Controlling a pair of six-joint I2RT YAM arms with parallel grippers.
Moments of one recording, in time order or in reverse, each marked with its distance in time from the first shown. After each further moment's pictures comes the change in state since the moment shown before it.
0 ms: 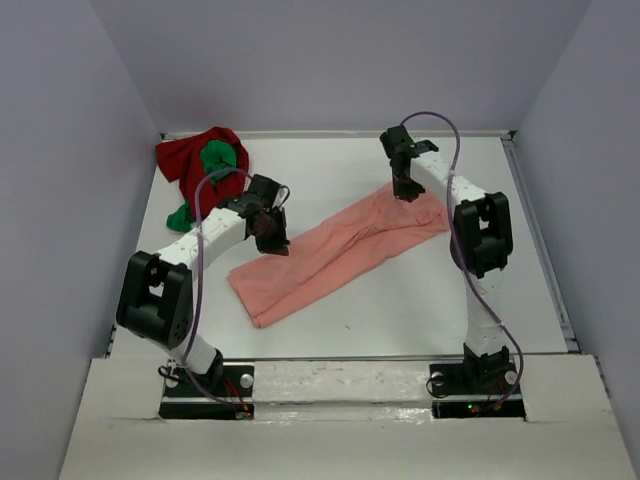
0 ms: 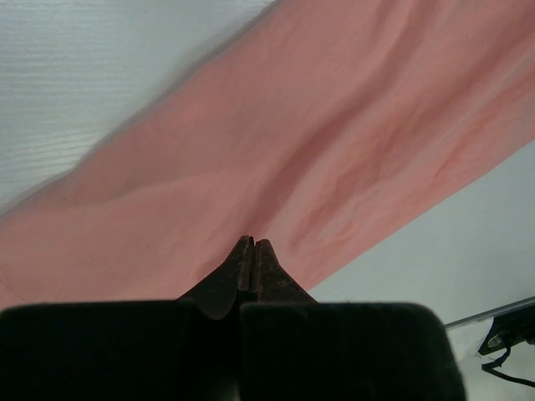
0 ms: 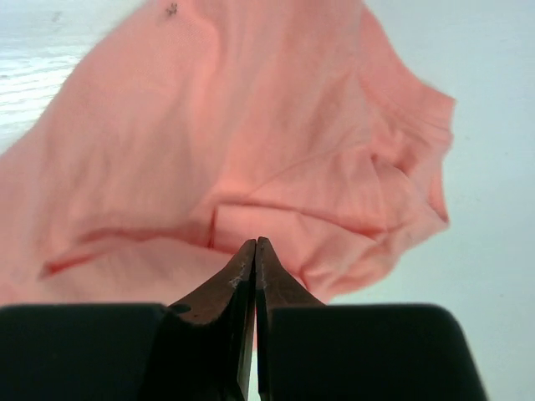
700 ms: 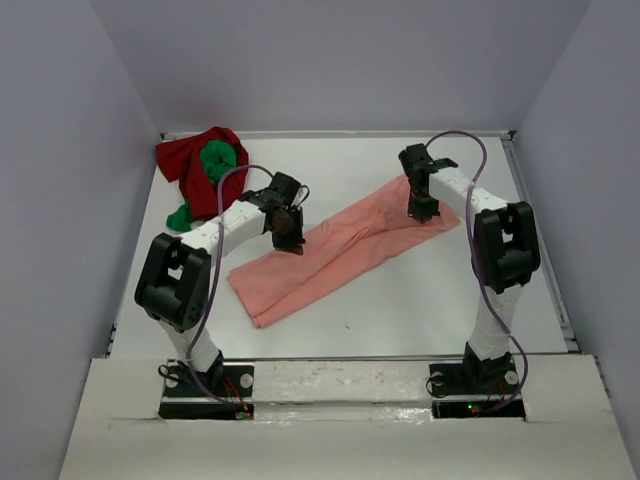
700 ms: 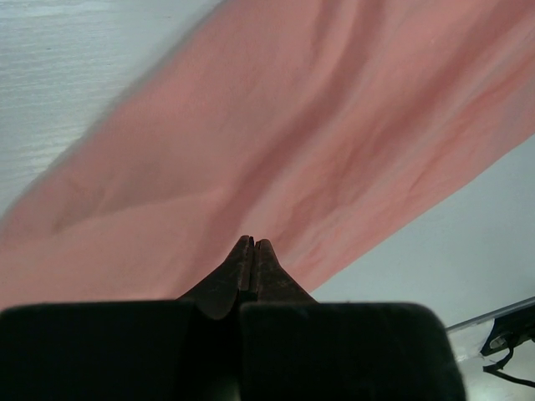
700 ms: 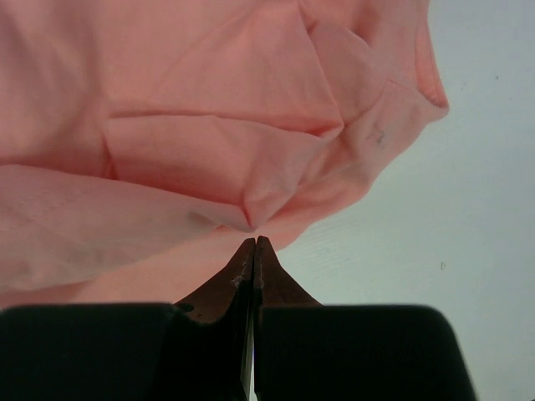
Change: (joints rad) left arm -0.088 0.140 0.099 0.012 -0.002 -0.011; right arm -0.042 -0.246 -0.364 0.085 -0.043 0.150
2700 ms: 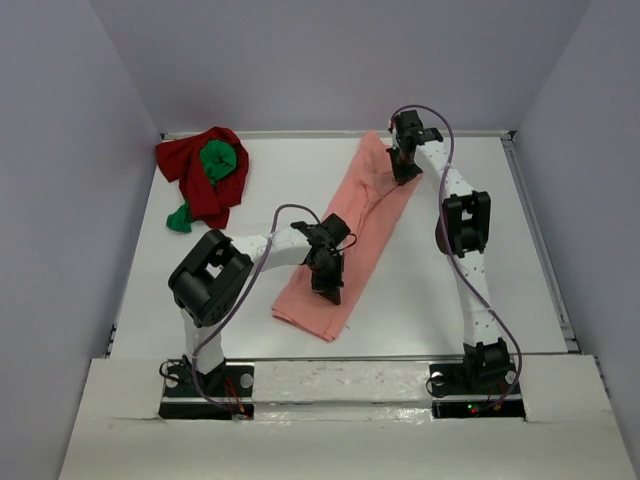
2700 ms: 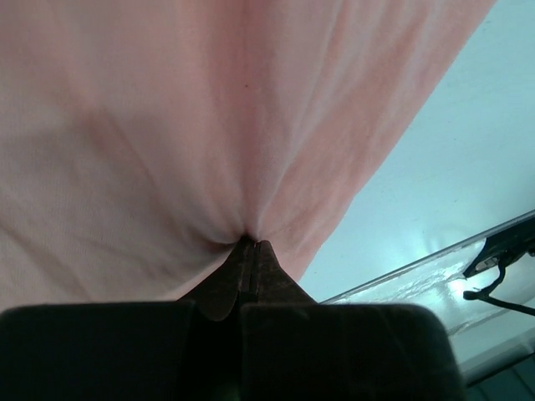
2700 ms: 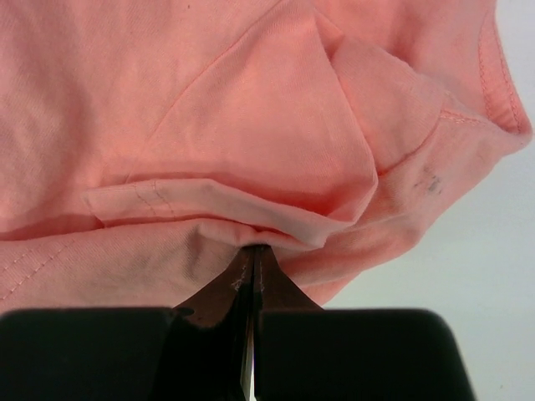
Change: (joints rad) left arm -0.306 0.140 -0.062 0.029 0.148 -0.225; right arm -0.077 0.651 0.959 -0.148 -0.319 -0.459
